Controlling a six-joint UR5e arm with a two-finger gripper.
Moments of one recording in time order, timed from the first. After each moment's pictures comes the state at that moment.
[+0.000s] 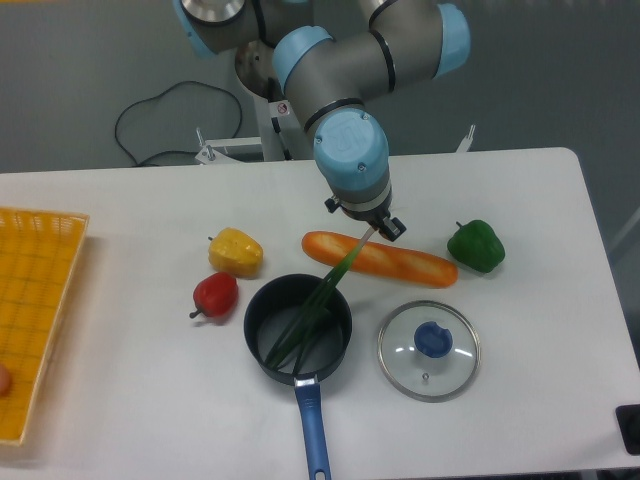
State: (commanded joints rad) arm 2.47 -1.82 -1.62 -1.47 1.81 1.27
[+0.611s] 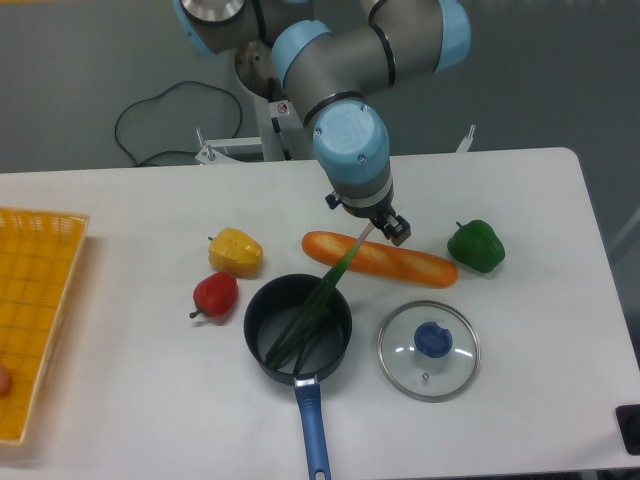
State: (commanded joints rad) arm 2.49 -1.79 -1.58 -1.43 1.80 1.27
